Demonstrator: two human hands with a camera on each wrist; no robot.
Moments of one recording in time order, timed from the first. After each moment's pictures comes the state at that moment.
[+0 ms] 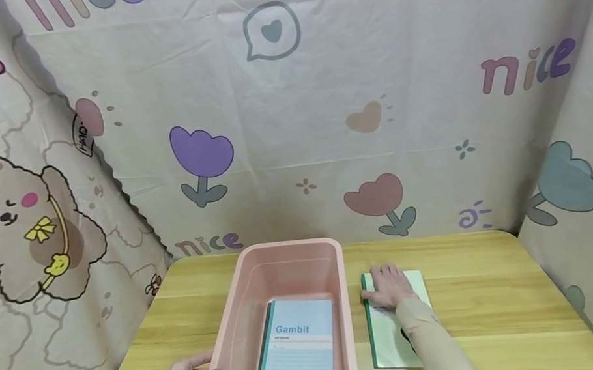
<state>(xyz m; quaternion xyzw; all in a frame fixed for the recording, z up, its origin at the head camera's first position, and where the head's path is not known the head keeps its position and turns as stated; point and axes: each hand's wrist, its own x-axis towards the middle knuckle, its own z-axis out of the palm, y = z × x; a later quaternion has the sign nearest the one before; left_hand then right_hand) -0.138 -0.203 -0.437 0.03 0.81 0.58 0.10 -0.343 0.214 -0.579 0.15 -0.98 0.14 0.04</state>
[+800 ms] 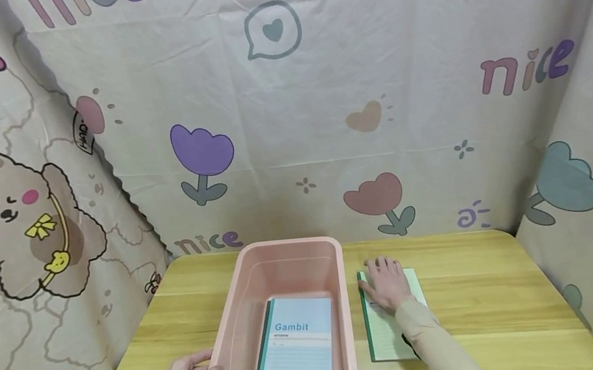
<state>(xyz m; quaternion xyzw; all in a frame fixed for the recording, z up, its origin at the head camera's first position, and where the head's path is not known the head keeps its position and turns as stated) -0.135 -0.201 -0.437 0.02 0.81 0.58 0.08 -0.337 0.205 -0.578 0.14 -0.97 0.13 0.13</state>
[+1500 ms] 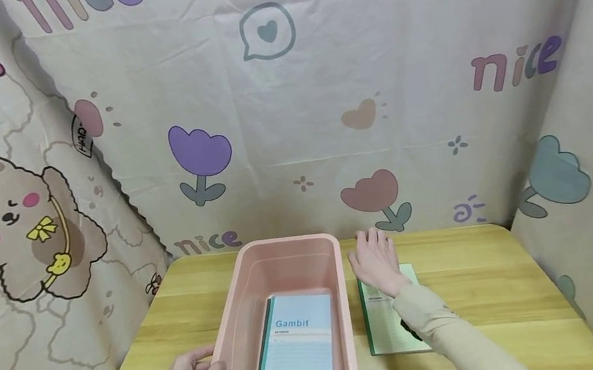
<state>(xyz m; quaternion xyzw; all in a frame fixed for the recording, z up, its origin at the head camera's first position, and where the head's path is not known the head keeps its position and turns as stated) -0.133 -0.199 -0.435 0.02 0.82 0.57 0.07 -0.300 0.167 -0.460 0.10 -0.96 0.18 0.19</state>
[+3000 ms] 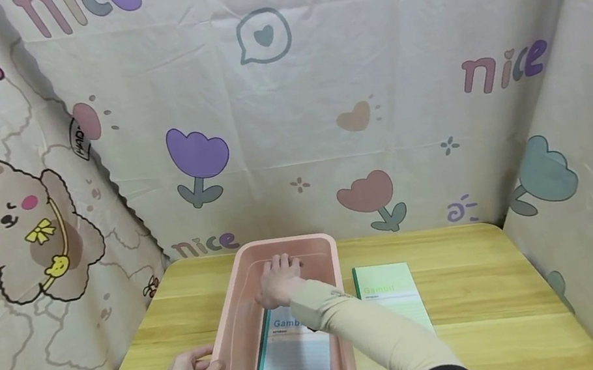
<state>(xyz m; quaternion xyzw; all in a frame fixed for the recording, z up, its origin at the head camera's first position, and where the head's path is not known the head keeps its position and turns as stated) -0.133 -0.196 -0.437 0.01 0.83 0.56 0.05 -0.265 -0.009 -0.400 0.15 -0.99 -0.02 -0.06</state>
